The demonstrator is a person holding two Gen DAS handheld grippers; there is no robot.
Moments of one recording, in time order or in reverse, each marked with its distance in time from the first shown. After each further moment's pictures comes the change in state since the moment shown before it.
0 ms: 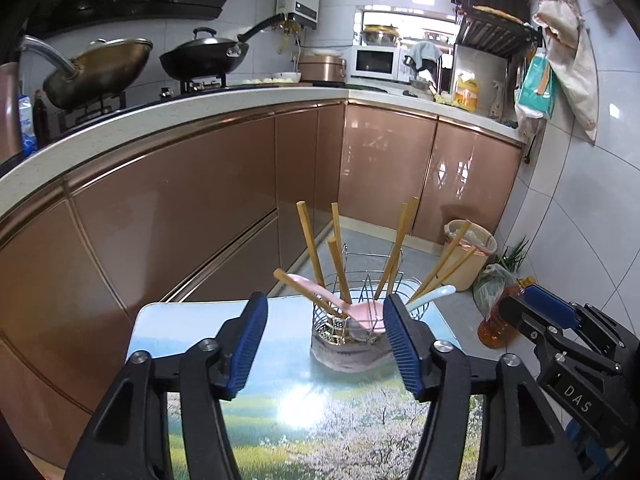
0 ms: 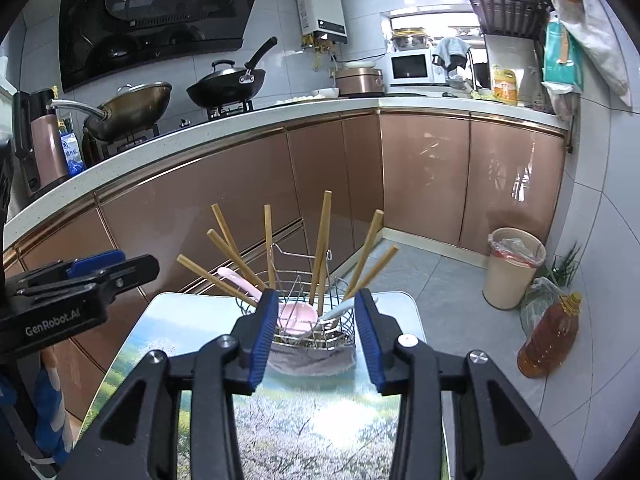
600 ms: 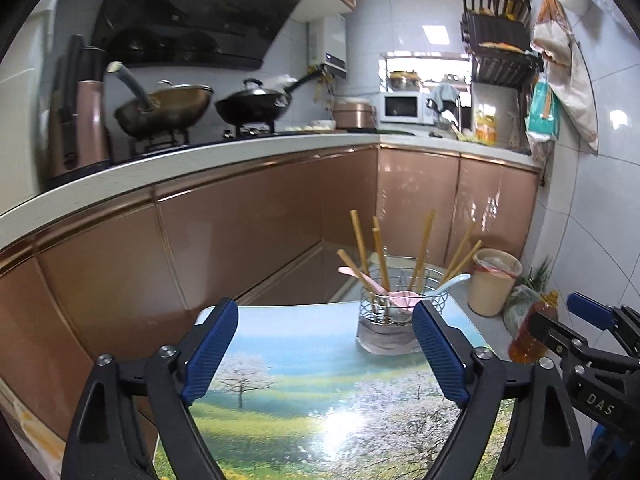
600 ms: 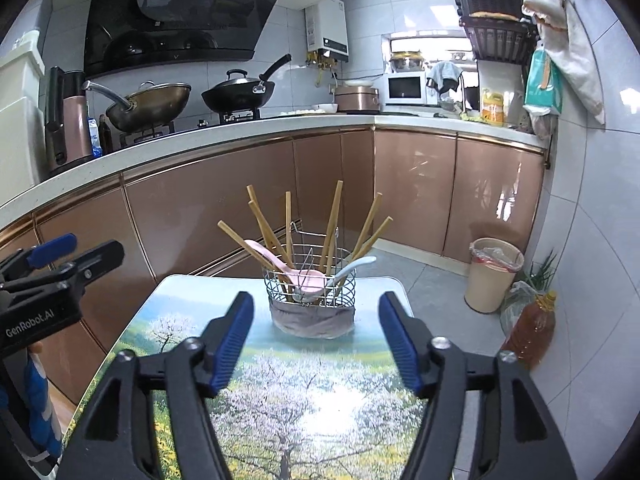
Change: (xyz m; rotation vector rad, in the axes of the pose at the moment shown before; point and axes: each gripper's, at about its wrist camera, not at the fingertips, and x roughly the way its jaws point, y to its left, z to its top) left arm -0.095 0.020 -0.064 0.003 -0.193 0.146; right arm -0.079 0.042 -0.056 -0.064 -0.064 -0.064
